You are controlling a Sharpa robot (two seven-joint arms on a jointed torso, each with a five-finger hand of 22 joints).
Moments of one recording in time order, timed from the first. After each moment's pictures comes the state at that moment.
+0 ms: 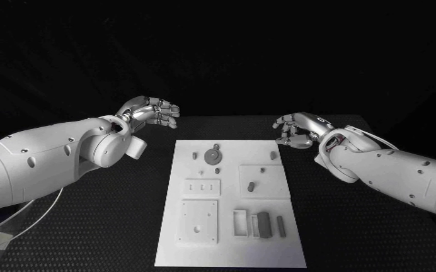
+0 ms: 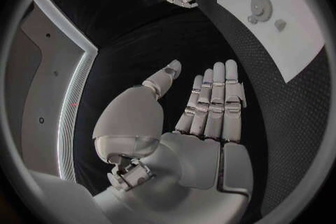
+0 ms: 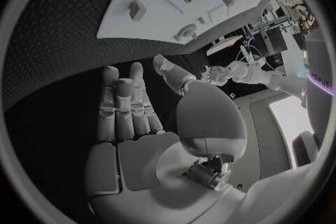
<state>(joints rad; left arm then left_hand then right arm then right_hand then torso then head) 1.41 -0.82 -0.19 1.26 -0.23 -0.16 0.27 1.04 -0.06 0.50 -0.28 0.07 0.74 0.19 0.42 0.35 1.05 0.17 0.10 0.13 1.01 0.10 0.26 0.82 0.03 1.00 0.00 0.15 0.69 1.22 -0.78 -0.06 1.16 -1.30 -0.44 0.16 1.09 -0.14 0.62 -0.27 0.06 0.80 0.18 0.24 0.51 1.02 0.06 0.56 0.59 1.09 -0.03 1.24 0.83 0.26 1.02 0.06 0.75 1.30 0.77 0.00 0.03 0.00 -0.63</state>
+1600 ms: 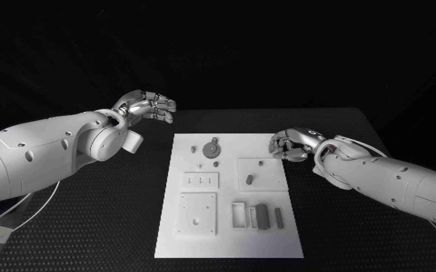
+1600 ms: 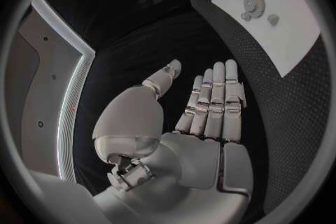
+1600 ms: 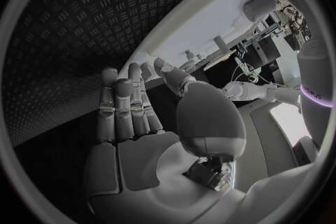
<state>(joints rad) 1.40 -0.81 -0.20 1.23 -0.25 -0.15 0.26 1.04 -0.07 0.50 -0.28 0.06 0.74 0.19 0.41 0.34 1.05 0.17 0.09 0.14 1.02 0.10 0.26 0.83 0.04 1.00 0.00 0.14 0.70 1.13 -0.71 -0.09 1.02 -1.34 -0.36 0.25 1.09 -0.15 0.61 -0.27 0.06 0.79 0.18 0.25 0.51 1.02 0.08 0.46 0.48 1.09 -0.02 1.24 0.83 0.24 1.02 0.06 0.74 1.31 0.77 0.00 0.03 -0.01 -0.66</state>
